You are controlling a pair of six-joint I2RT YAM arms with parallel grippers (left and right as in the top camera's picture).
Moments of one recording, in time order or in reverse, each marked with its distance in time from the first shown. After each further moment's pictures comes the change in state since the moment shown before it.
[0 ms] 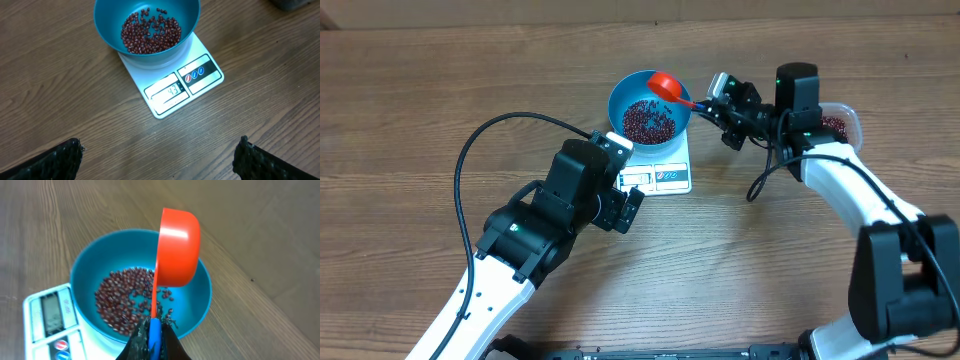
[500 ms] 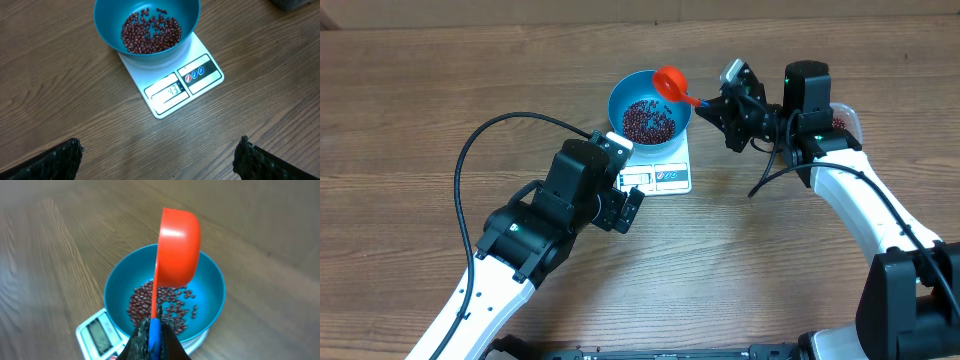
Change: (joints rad) left arm 0.000 0.000 0.000 0.000 0.000 0.000; right arm 0.000 -0.089 0.000 -0.087 0.002 0.351
